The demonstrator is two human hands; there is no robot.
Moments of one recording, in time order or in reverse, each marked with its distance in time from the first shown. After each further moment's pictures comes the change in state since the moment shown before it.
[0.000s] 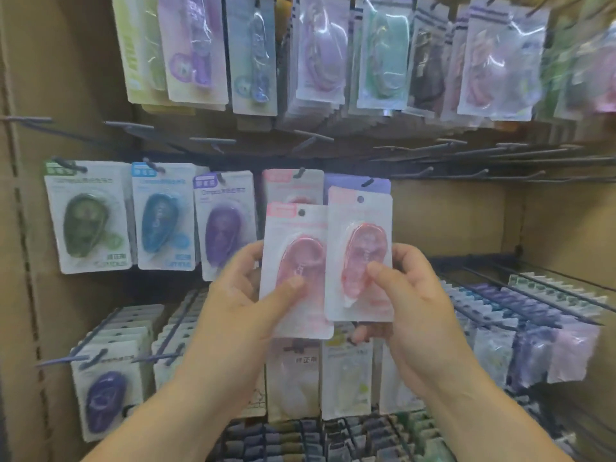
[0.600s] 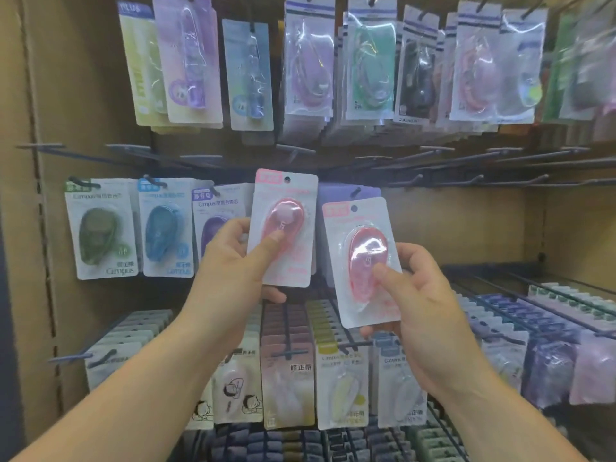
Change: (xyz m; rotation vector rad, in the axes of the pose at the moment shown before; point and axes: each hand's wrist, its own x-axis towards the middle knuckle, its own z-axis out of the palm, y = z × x) left_hand 0.044 0.012 0.007 0.240 0.148 -0.020; right_hand 0.011 -0.008 -0.033 -0.024 -0.077 -0.025
